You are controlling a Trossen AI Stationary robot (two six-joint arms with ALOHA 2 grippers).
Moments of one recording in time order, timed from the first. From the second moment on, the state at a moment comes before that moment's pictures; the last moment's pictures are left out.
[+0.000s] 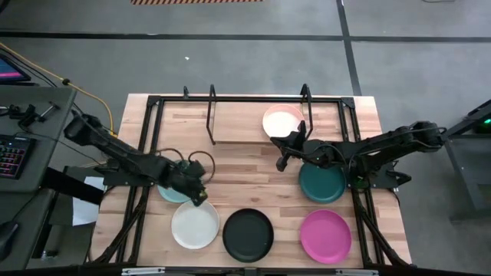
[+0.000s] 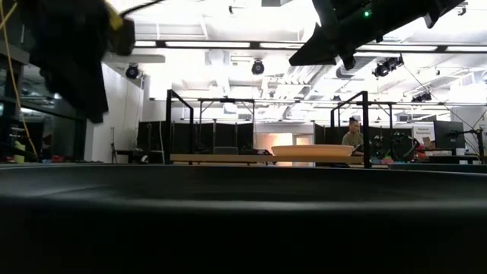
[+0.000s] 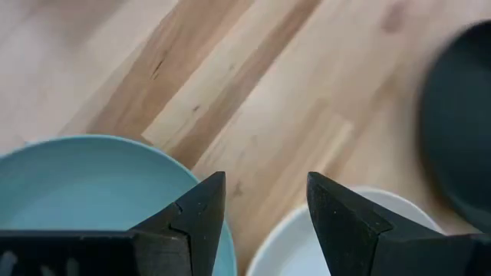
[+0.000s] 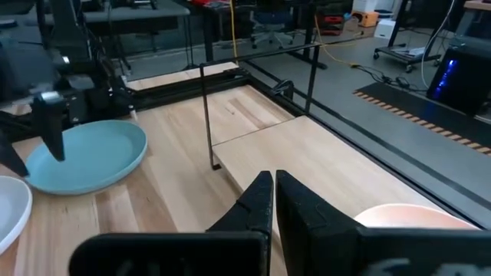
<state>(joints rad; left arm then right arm) -0.43 1.29 0.77 -0.65 -0.30 -1.05 0.10 1.24 0.66 0.28 0.60 0.18</state>
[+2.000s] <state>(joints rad) -0.09 1.65 1.17 -0.47 -0.45 0.07 0.10 1.22 0.70 0.31 0.71 0.07</state>
